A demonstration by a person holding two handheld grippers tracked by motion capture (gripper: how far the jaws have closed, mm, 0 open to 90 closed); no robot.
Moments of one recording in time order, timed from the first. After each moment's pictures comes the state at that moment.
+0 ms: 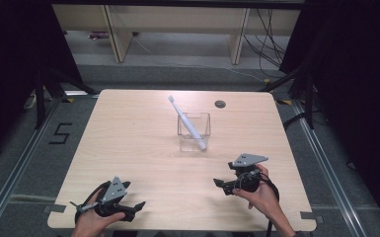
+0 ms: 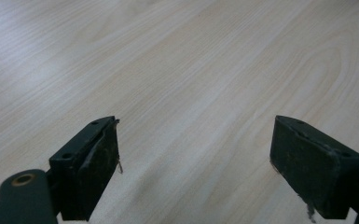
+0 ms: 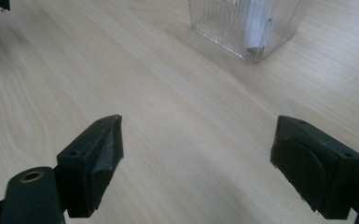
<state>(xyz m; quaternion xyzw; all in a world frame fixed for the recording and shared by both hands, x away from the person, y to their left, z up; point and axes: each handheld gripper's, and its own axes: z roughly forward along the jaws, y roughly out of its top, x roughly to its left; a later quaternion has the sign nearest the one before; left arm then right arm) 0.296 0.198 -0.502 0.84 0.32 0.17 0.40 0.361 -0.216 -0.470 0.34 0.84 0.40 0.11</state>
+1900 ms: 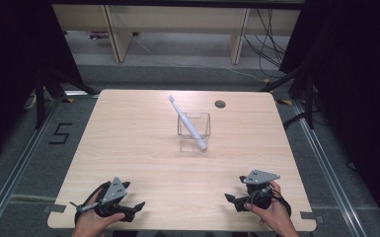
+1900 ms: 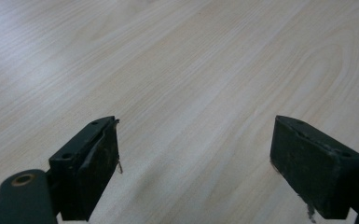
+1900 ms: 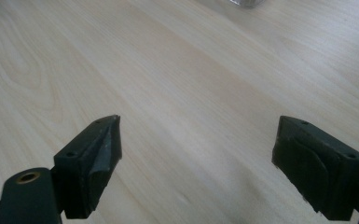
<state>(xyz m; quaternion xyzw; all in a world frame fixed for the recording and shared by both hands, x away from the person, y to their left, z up) 0.295 0.198 -0.503 0.85 0.31 0.17 0.40 0.323 -0.247 -0.492 0.35 0.85 0.38 0.13</state>
